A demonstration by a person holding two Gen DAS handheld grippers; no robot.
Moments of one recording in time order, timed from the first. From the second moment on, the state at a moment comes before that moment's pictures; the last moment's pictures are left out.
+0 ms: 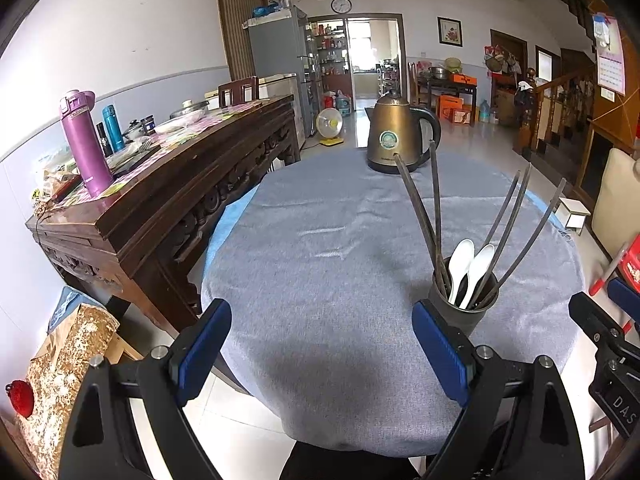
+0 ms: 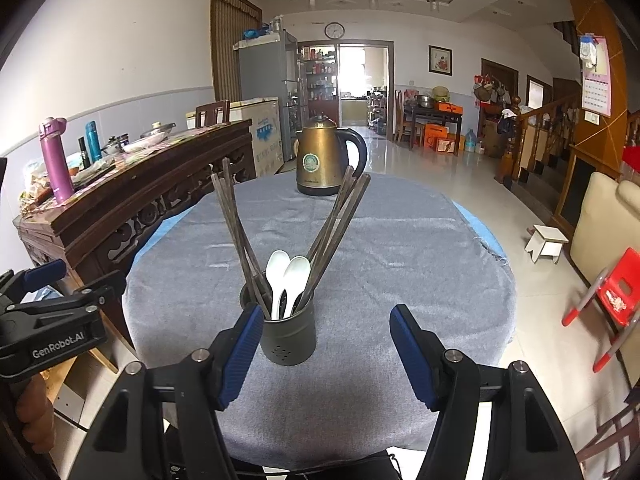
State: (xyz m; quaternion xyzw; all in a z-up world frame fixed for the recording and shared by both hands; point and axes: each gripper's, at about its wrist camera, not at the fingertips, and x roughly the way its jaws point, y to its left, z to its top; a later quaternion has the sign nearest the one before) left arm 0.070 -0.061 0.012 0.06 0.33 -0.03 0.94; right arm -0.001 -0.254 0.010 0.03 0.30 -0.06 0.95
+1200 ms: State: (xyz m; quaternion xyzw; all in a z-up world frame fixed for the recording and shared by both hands) left arm 0.062 -0.069 0.031 0.06 0.31 -0.04 0.95; right arm -0.021 -0.252 0.032 0.00 0.26 -0.09 0.96
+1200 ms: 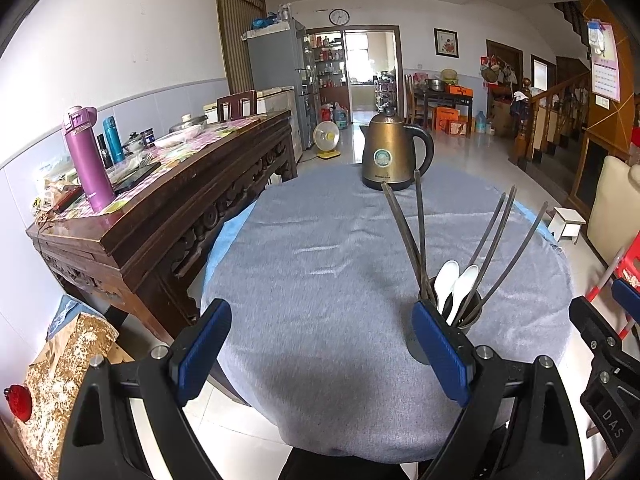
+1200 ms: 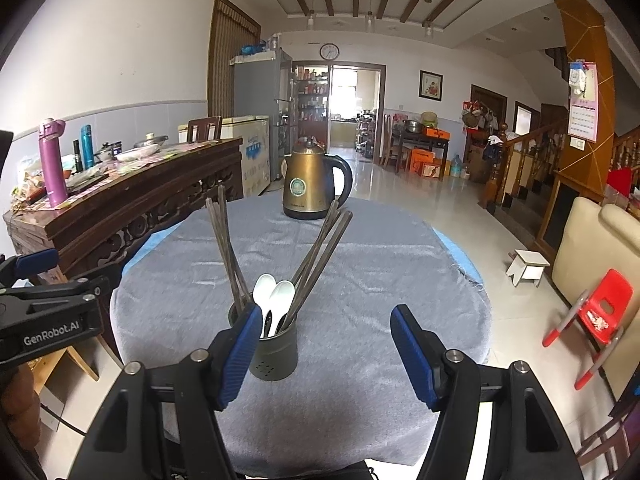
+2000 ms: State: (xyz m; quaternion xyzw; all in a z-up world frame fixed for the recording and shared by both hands) left arm 0.073 -0.061 0.023 0.05 0.32 -0.03 0.95; right arm -0.014 -0.253 0.029 0.03 0.24 -0.07 0.97
